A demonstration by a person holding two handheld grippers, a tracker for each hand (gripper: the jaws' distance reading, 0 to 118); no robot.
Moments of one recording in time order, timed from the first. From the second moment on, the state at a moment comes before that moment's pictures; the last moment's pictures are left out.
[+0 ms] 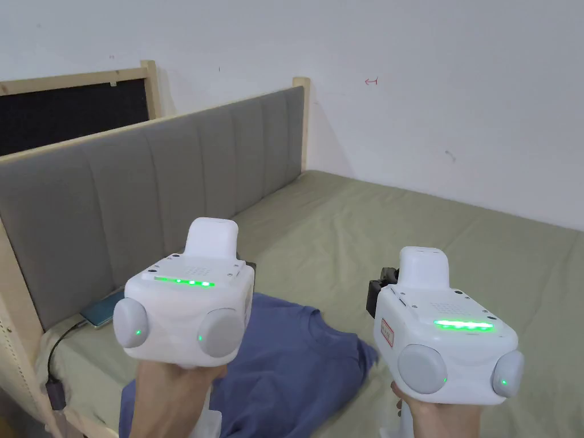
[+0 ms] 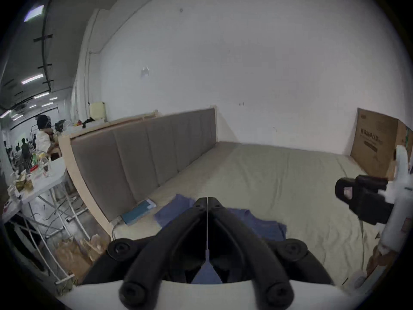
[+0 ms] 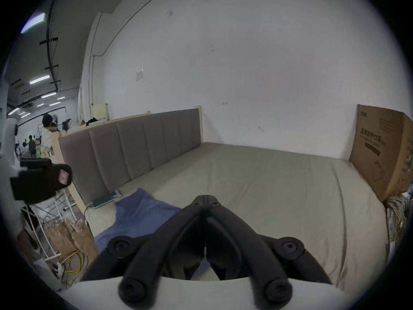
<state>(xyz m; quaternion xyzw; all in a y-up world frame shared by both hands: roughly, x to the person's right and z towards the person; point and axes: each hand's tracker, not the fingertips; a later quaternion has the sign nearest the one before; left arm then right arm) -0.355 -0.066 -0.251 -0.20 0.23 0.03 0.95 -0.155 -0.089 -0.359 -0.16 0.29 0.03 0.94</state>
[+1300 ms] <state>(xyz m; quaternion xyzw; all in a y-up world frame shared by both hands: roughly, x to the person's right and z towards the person) -0.414 -0.185 -0.337 -0.44 0.14 0.21 0.86 -0.087 -0.166 -0.416 -0.30 0.20 -0.03 0.93</state>
